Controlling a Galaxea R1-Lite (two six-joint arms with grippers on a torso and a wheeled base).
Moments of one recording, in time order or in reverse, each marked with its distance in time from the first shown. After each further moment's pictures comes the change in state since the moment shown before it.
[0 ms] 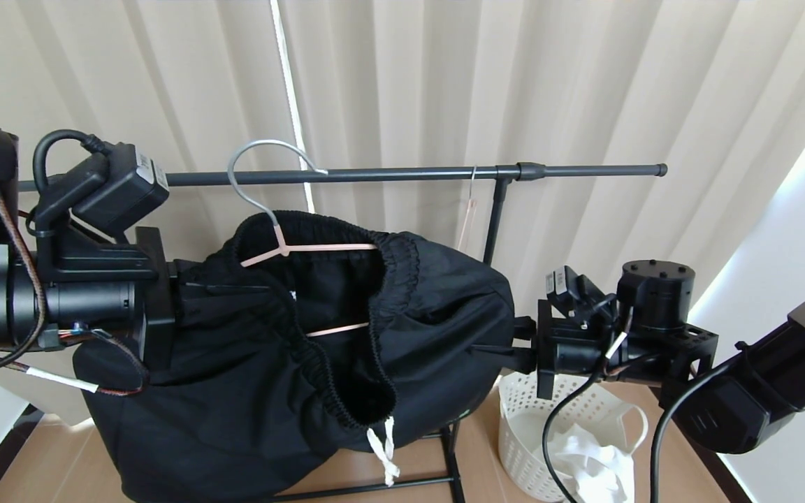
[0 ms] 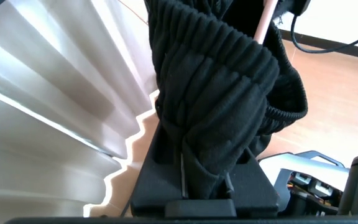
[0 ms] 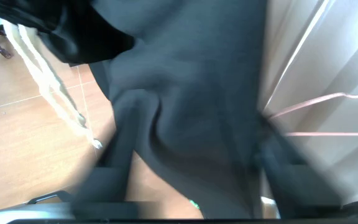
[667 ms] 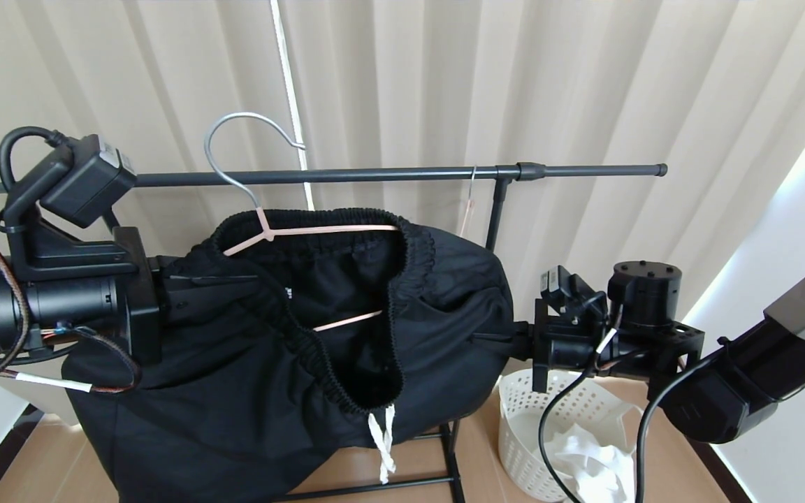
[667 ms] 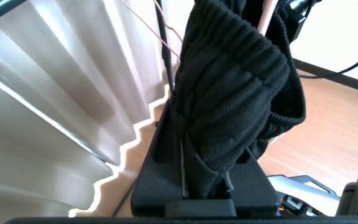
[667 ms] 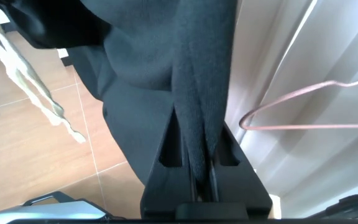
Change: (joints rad) left arm 0.027 -0.039 0.076 -0.132 -0.003 -0.143; right arm -0.023 0.051 -0.039 0.003 -0.003 0.002
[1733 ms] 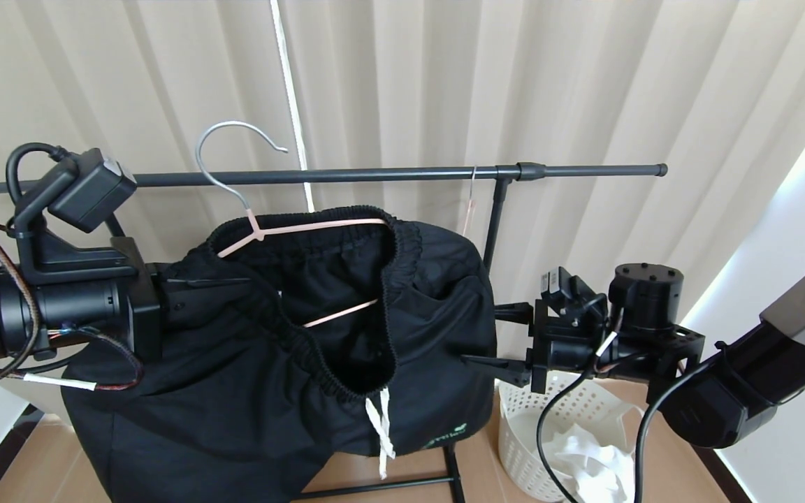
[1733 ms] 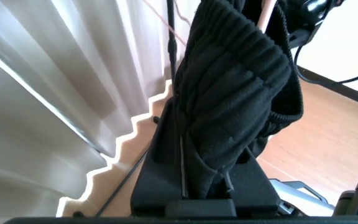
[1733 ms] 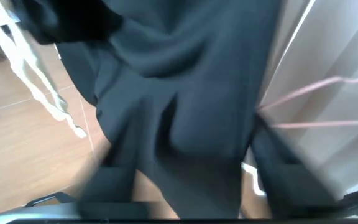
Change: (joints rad) left arm 0.047 0.023 0.034 -0.037 0.003 -0.046; right arm 0.005 0.006 0.017 -0.051 -0.008 0.014
